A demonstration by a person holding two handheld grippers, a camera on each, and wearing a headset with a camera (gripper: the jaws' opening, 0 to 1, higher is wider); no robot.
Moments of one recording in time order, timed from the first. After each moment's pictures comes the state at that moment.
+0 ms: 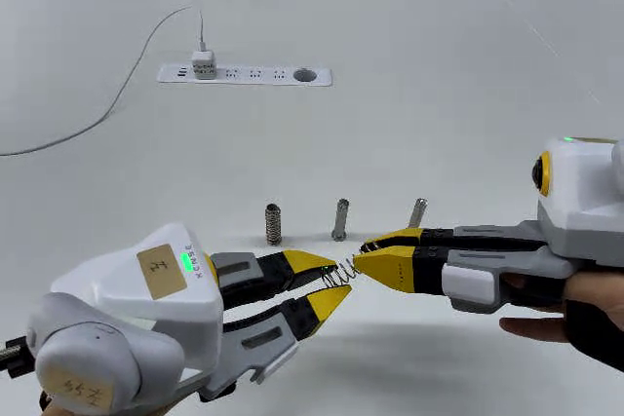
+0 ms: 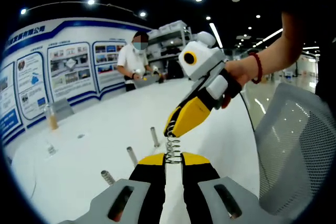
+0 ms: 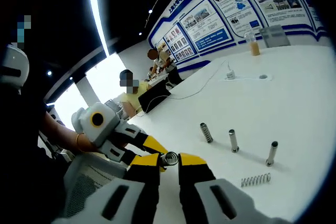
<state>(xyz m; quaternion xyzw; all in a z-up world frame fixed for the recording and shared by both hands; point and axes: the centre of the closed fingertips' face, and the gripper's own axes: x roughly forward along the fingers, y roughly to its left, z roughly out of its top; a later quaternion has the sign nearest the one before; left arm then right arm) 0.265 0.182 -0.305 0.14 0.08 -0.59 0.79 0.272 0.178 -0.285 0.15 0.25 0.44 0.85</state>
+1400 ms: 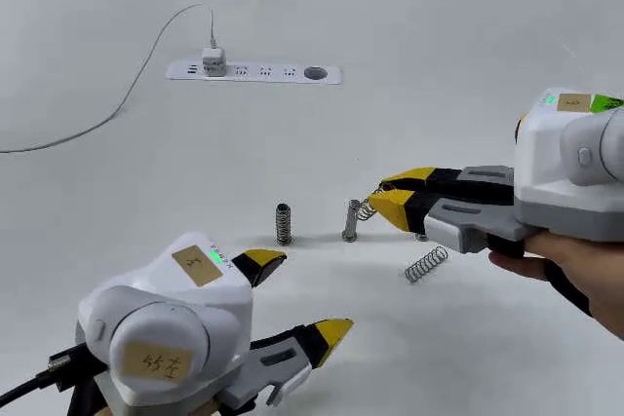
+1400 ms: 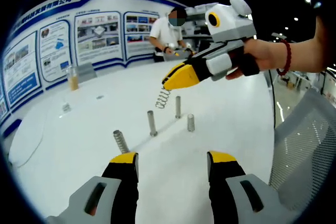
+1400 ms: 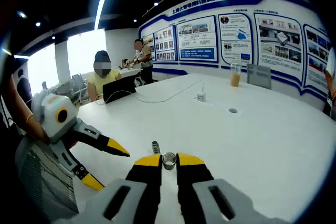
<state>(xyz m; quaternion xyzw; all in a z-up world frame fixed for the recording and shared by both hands) 0.290 0.210 -0.344 0.12 0.20 -0.48 0.85 0.346 0.149 -0.287 -0.04 0.20 0.32 0.92</state>
